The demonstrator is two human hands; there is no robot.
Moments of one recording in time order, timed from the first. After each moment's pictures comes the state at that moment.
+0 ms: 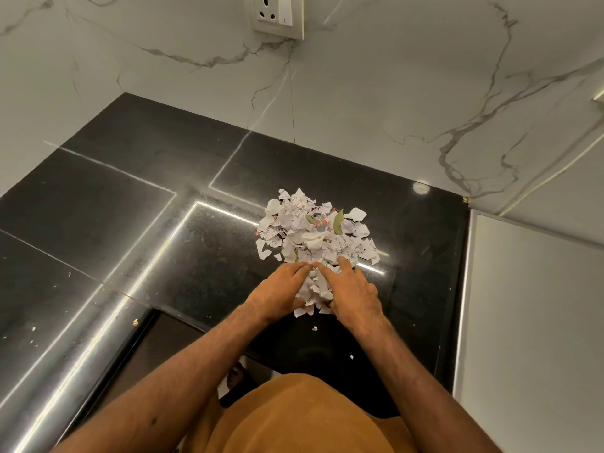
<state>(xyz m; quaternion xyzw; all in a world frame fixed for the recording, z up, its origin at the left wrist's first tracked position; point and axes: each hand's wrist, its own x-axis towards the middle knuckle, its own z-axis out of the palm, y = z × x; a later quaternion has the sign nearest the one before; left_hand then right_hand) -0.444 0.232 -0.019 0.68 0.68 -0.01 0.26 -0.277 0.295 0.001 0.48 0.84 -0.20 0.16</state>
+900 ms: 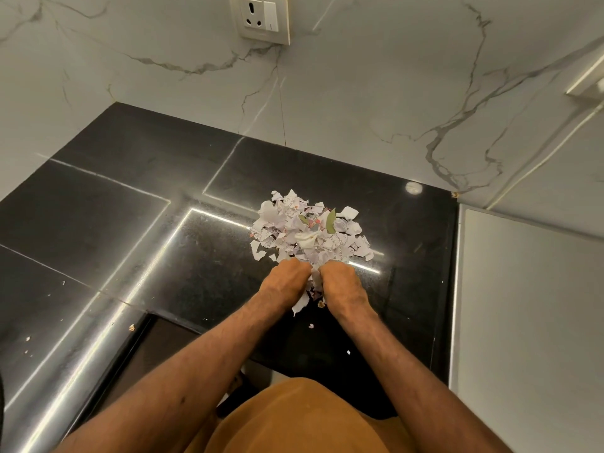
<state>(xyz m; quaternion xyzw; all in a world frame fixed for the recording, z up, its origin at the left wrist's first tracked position) -0.416 0.261 0.003 0.64 0.73 -0.07 0.23 -0.291 0.292 0.012 0.56 0.77 -0.29 0.06</state>
